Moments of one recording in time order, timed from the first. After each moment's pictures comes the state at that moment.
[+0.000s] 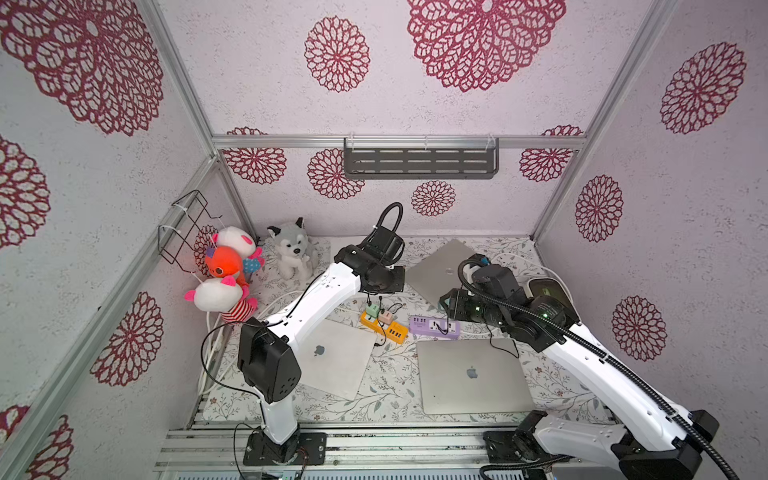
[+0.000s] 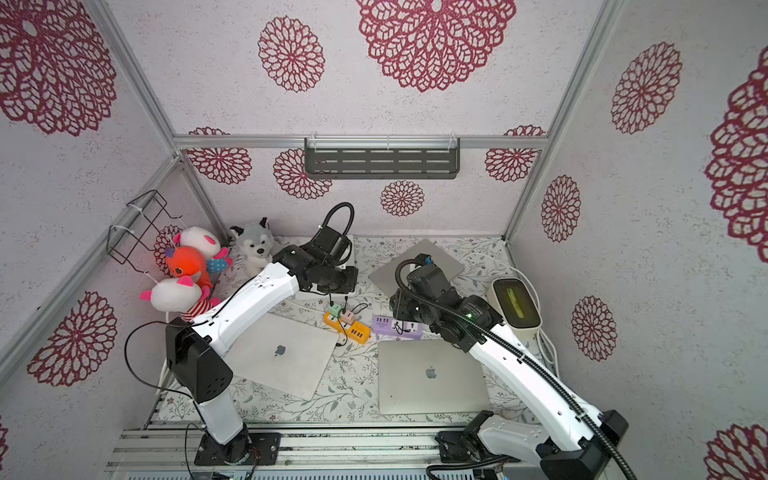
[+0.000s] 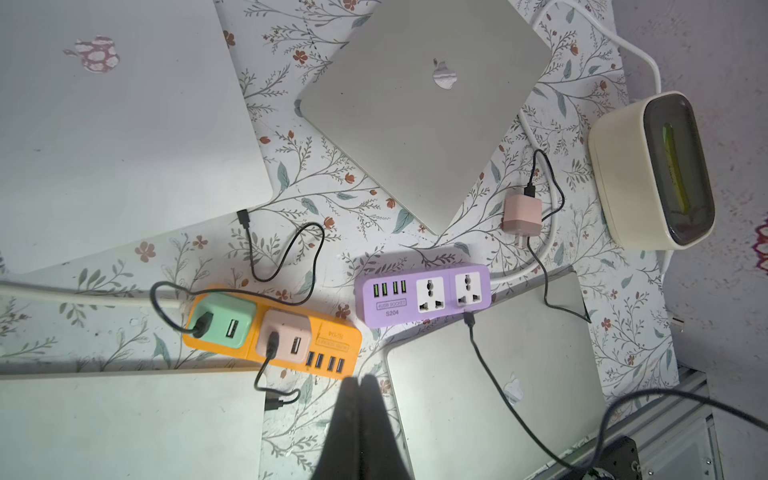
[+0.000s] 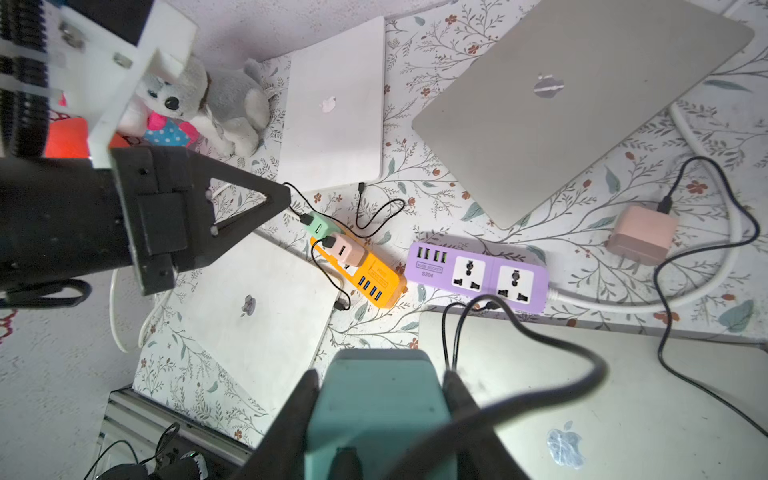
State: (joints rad) left arm -0.64 1.81 1.77 -0.96 0.03 -0.50; right arm 0.73 1.15 1.29 -0.87 0.09 0.69
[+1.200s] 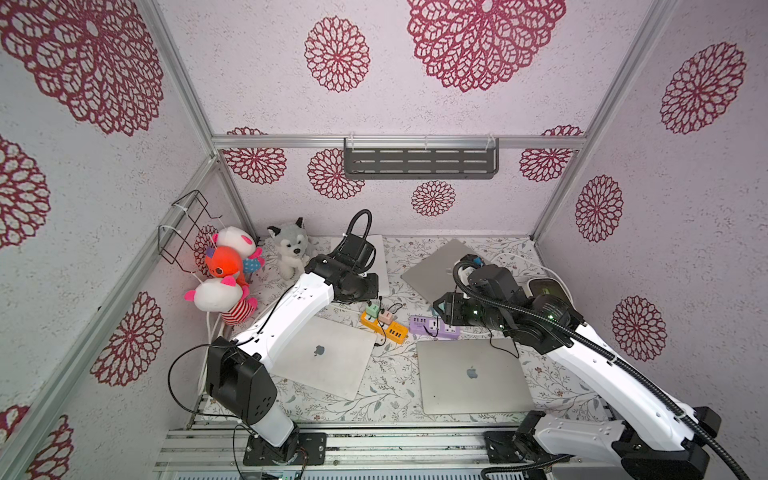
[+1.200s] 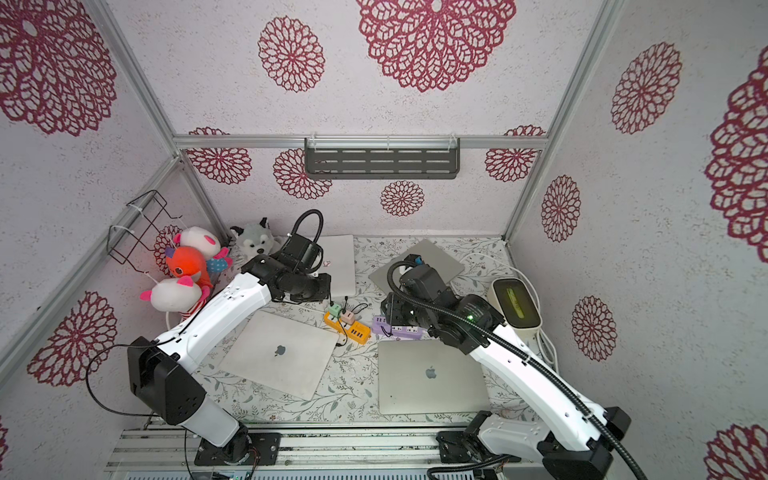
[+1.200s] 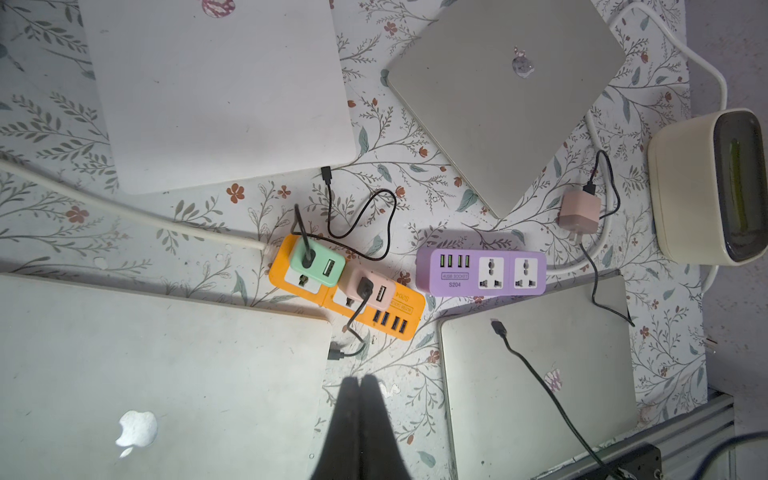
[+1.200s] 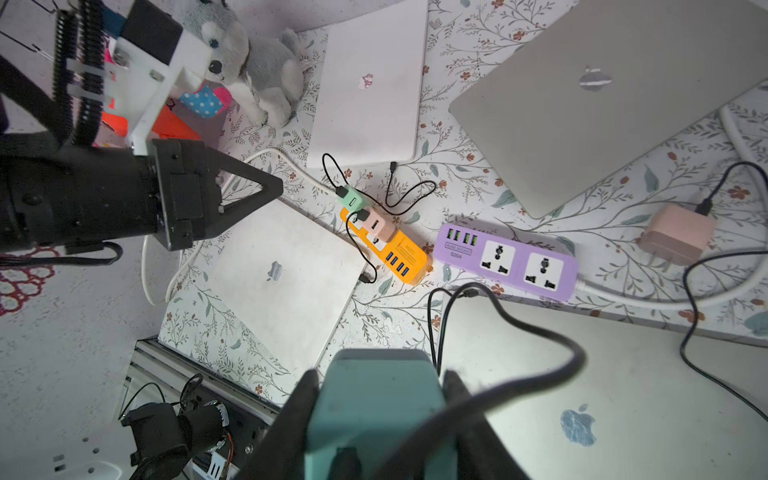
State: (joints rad) left arm -0.53 1.63 1.54 -0.96 0.03 -0.50; right arm 0.81 1.15 1.39 -0.97 0.09 0.68
